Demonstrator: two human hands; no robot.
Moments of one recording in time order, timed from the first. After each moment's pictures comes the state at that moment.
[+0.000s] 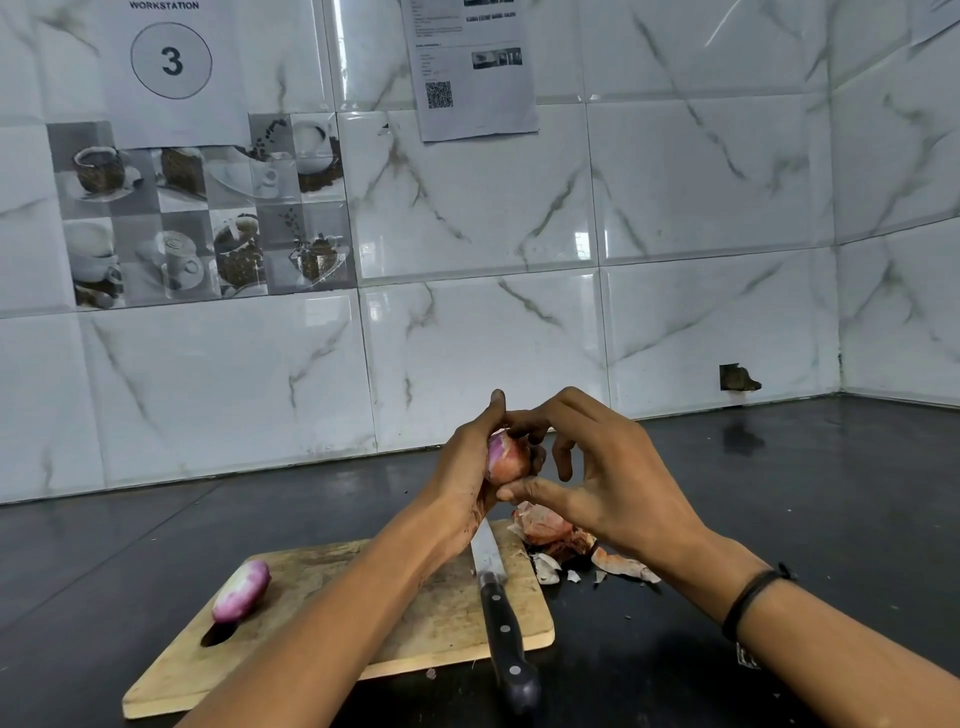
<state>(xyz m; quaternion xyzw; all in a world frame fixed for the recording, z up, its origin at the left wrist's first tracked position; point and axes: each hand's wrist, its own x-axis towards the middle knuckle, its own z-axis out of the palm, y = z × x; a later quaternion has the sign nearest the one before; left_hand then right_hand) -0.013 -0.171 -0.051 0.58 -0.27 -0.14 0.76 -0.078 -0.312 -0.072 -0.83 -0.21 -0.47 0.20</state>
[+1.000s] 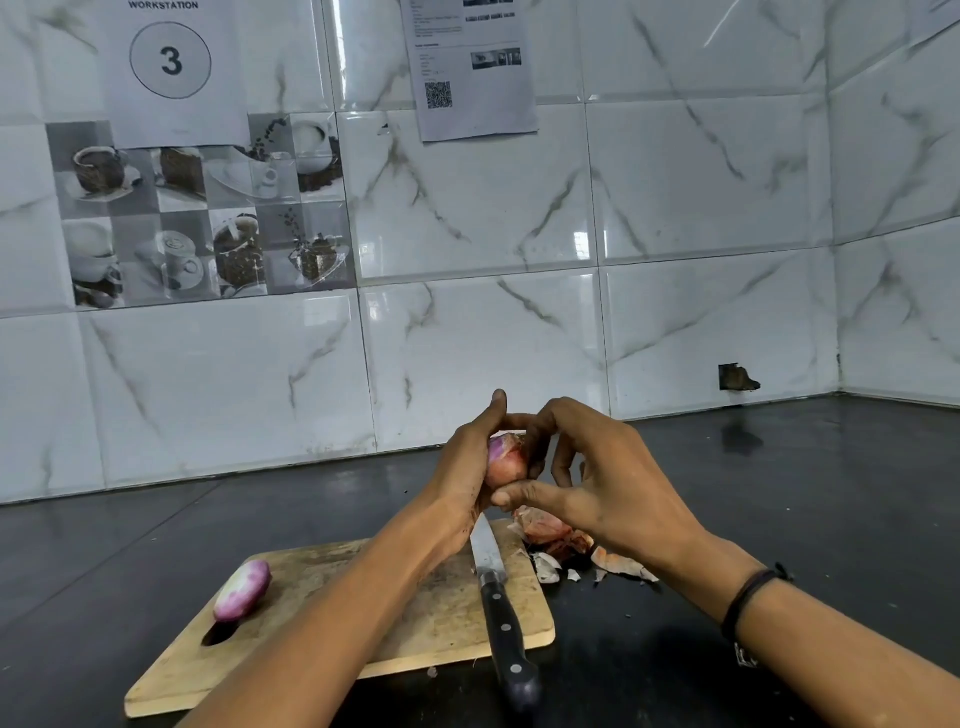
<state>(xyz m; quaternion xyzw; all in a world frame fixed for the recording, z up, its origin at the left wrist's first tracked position) -0.012 -0.170 -0.052 0.62 -0.27 -0.12 0.73 -0.079 -0.308 -0.073 -0.83 -0.20 -0.44 0.27</state>
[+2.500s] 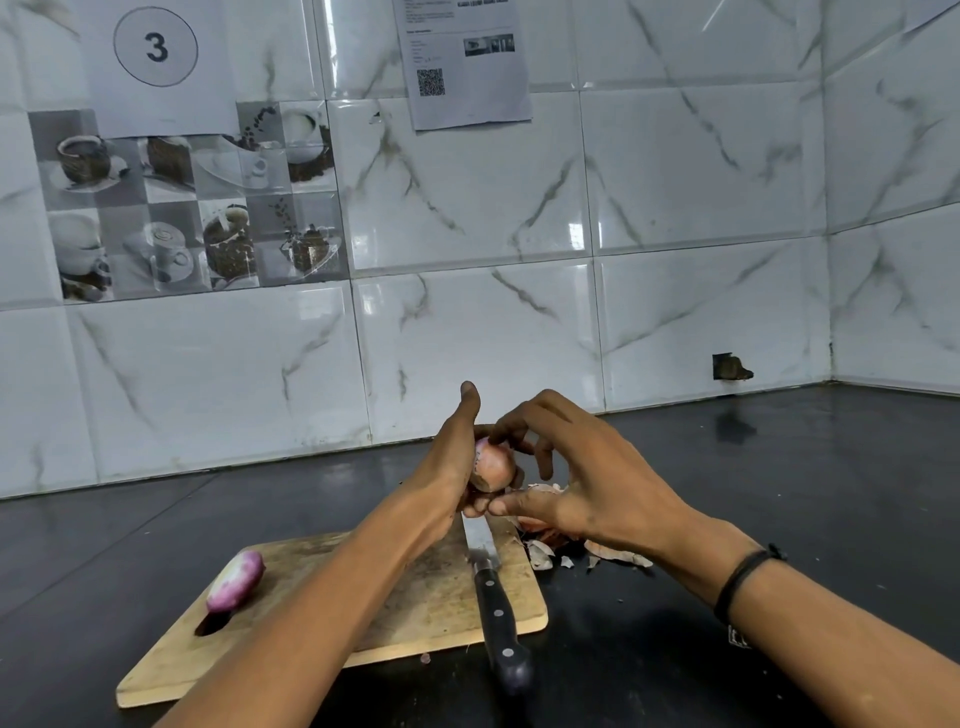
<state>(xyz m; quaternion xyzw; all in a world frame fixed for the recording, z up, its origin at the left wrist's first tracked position) -0.002 -0.168 -0.052 0.71 -0.21 -0.12 0.66 -0.079 -0.309 -0.074 -0.88 -0.21 -0.38 0.20</state>
